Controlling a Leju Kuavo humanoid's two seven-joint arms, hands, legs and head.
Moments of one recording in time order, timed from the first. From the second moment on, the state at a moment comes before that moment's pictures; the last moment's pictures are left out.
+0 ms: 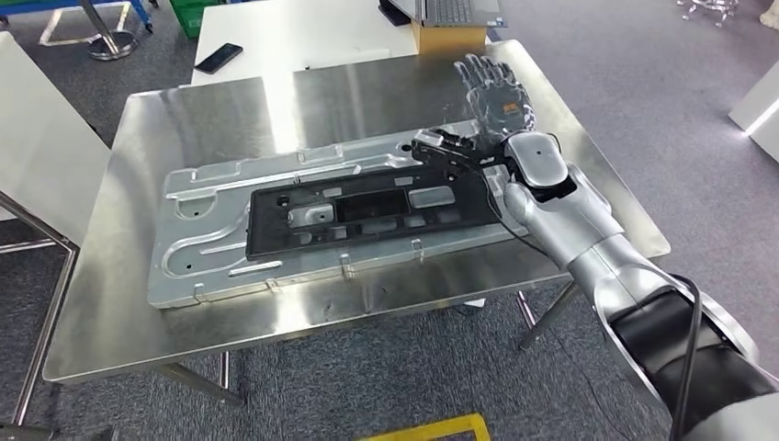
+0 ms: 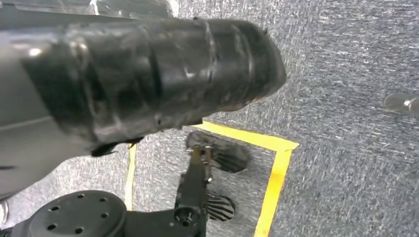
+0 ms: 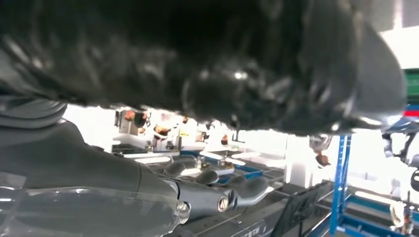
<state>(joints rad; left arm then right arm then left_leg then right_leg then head) -0.07 0.25 -0.24 -0.17 0.67 0.11 -0.05 -0.92 -0.37 0.62 -0.63 1.14 0.00 -0.06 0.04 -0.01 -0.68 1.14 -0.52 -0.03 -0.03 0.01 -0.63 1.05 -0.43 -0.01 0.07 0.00</state>
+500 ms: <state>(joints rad) -0.08 0.24 -0.24 -0.17 0.67 0.11 -0.05 -0.93 -0.39 0.62 -0.65 1.15 0.01 -0.06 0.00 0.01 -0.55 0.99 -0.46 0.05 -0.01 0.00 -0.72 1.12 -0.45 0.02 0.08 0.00</state>
